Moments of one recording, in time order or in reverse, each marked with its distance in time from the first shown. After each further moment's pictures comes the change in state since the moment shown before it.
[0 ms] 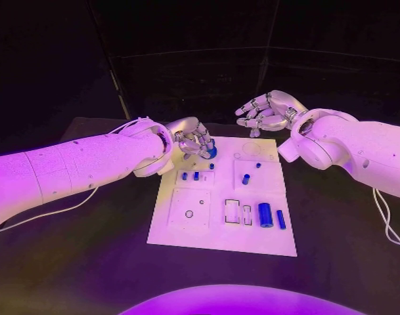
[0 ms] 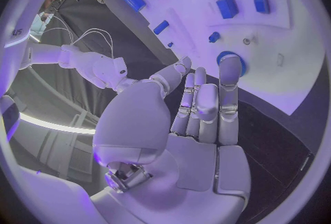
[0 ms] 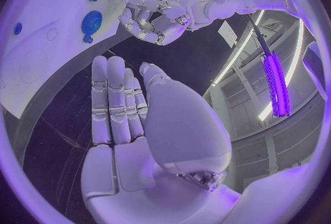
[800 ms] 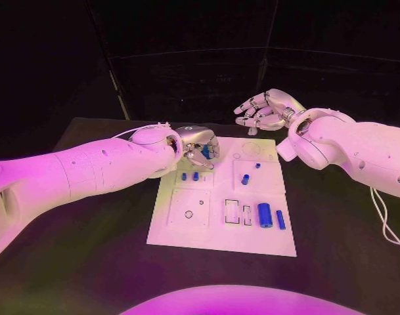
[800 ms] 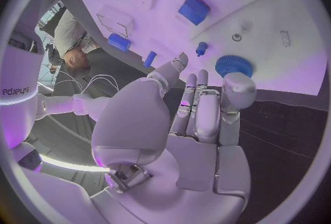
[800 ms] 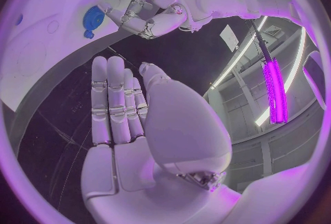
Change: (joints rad) left arm -0.018 0.112 -0.031 -0.160 -0.355 0.038 0.132; left_hand 0.009 -0.025 -0.057 0.027 0.000 0.054 0.008 -0.144 -0.133 0.018 0.022 -0.193 -0.205 0.092 0.014 0.114 0.079 -0.016 0.120 0.011 0.208 0.208; right arm 0.000 0.009 0.000 0.000 -0.051 -0.042 0.000; right_hand 0.001 -0.001 0.012 0.004 0.000 -0.002 0.002 0.007 0.000 -0.031 0.005 -0.008 -0.018 -0.039 0.005 -0.020 -0.019 0.000 -0.026 0.007 -0.020 -0.005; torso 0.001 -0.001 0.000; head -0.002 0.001
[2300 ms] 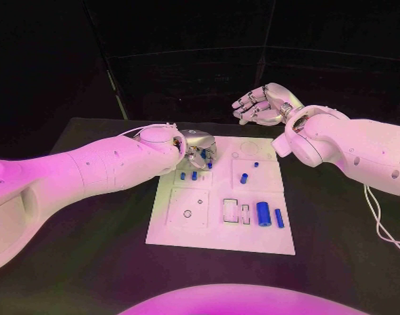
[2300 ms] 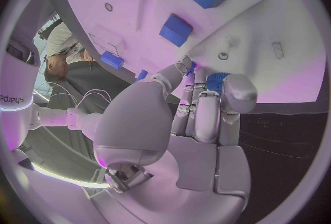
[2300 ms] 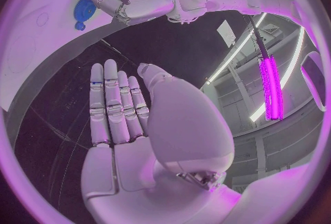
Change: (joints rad) left arm -0.013 0.081 0.002 -0.114 -0.101 0.115 -0.014; left_hand 0.033 0.033 0.024 0.012 0.000 0.061 -0.003 -0.023 -0.034 0.057 -0.007 -0.038 -0.063 0.014 -0.007 0.017 0.001 0.000 0.017 -0.003 0.030 0.035; right arm 0.000 0.014 0.000 -0.013 0.041 -0.047 0.058; right_hand -0.041 -0.033 0.135 -0.039 -0.011 0.029 0.020 -0.003 -0.005 -0.001 0.038 -0.261 -0.391 -0.057 0.059 -0.484 -0.334 0.000 -0.092 0.057 -0.285 -0.167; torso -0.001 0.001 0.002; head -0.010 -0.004
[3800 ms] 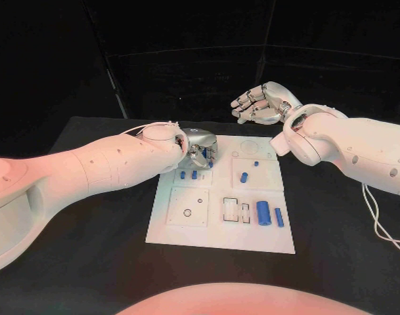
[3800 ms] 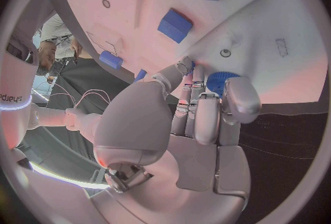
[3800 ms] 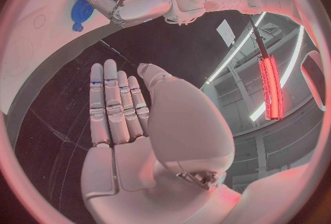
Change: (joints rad) left arm -0.004 0.020 0.005 -0.025 -0.002 0.010 0.006; left_hand 0.013 0.026 0.029 0.010 0.000 0.064 -0.008 -0.015 -0.017 0.075 -0.014 -0.015 -0.024 0.011 -0.003 0.016 0.010 -0.015 0.025 -0.011 0.051 0.052; right arm 0.000 0.007 0.000 -0.001 0.006 0.000 0.000; right_hand -0.004 -0.004 0.003 -0.003 0.009 0.000 0.000 0.000 0.000 0.004 0.004 0.000 -0.008 0.000 0.000 -0.004 -0.006 0.000 0.003 0.003 -0.005 -0.004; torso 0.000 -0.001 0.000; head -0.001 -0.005
